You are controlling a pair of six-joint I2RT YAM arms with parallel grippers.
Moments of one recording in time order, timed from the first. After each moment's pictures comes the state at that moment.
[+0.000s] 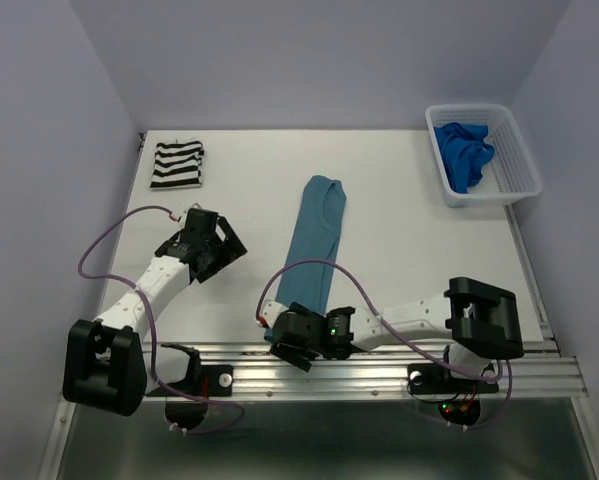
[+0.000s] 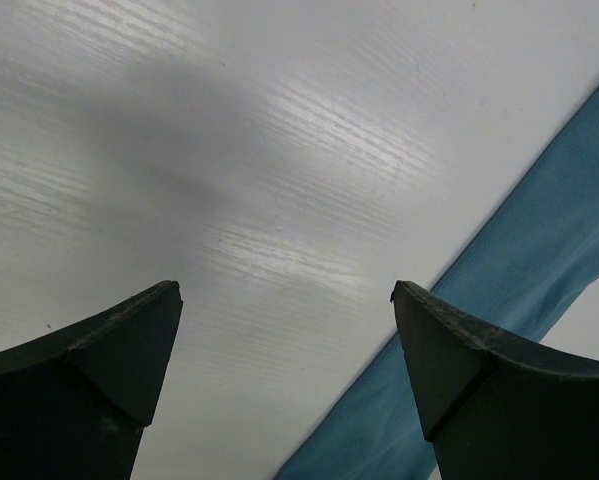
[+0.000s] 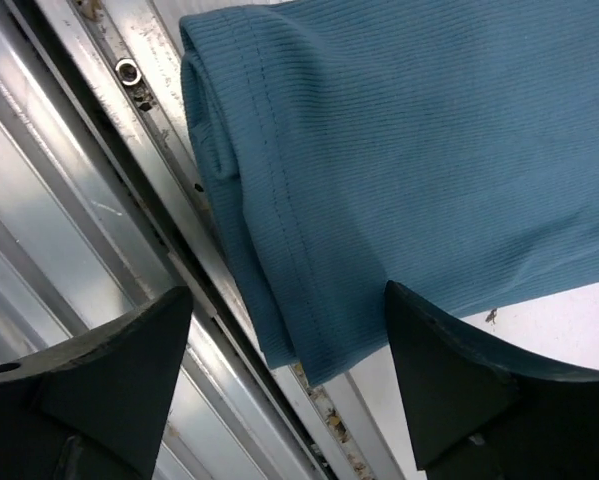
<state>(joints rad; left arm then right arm) -0.26 1.18 0.71 -0.49 -0.09 -0.79 1.42 1.66 0.97 -0.35 0.28 0.20</state>
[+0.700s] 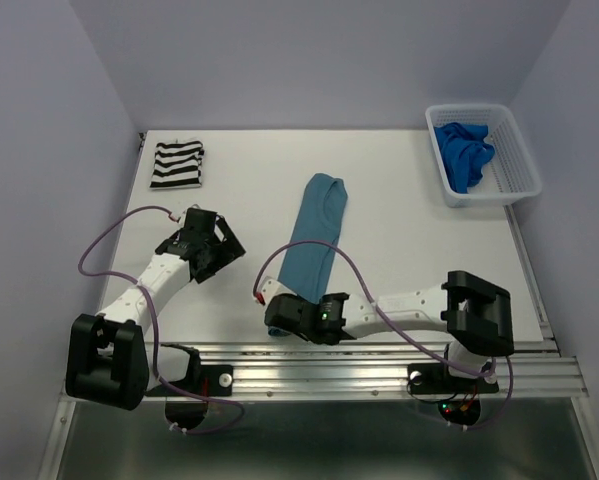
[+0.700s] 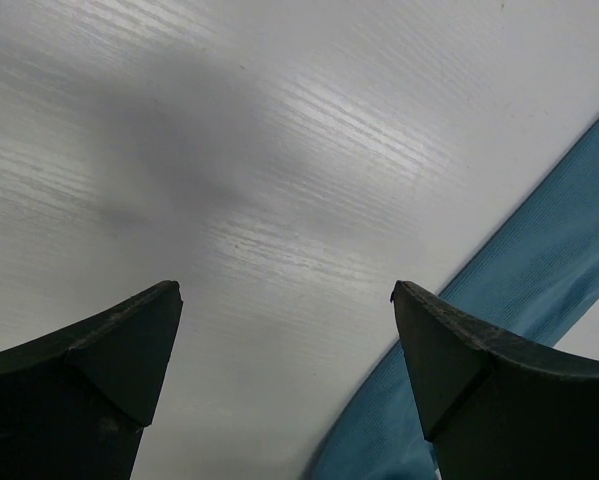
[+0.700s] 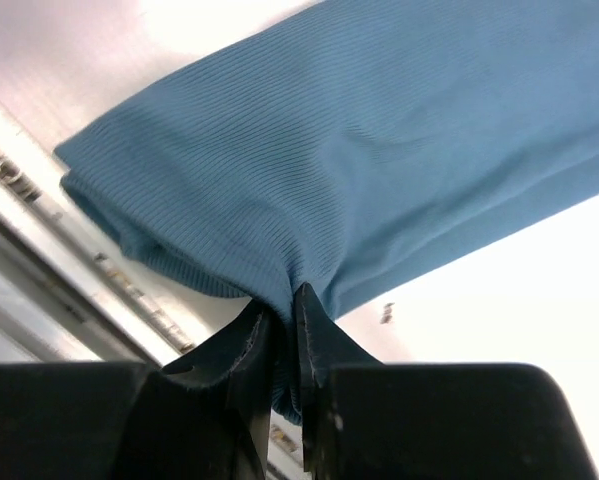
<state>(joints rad) -0.23 1.21 0.71 -0.49 -0.08 -0.77 1.39 1.72 1.09 -0.45 0.46 0.23</state>
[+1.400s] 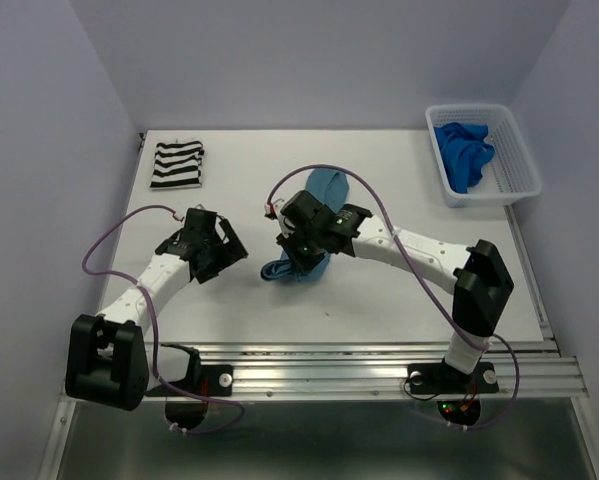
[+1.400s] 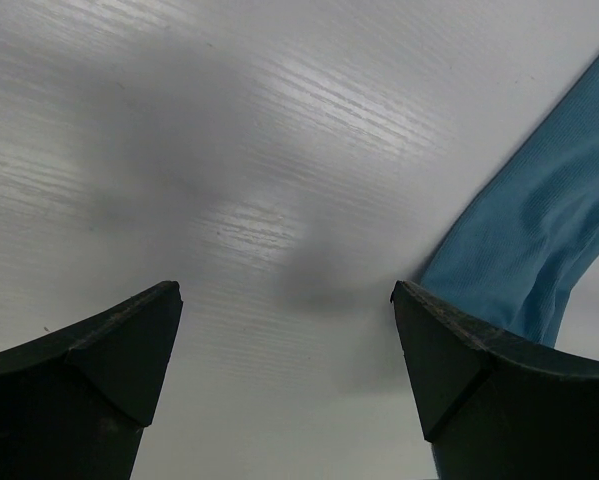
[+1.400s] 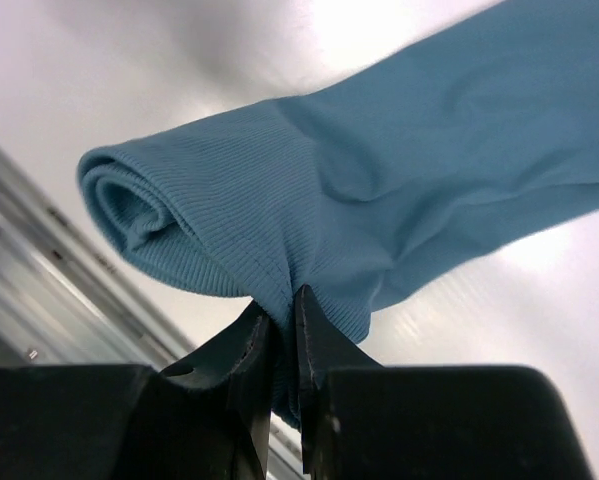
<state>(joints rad) -0.23 1.21 0.71 -0.49 -0.03 -0.73 0.96 1.76 1.51 -0.72 -0.03 0.16</state>
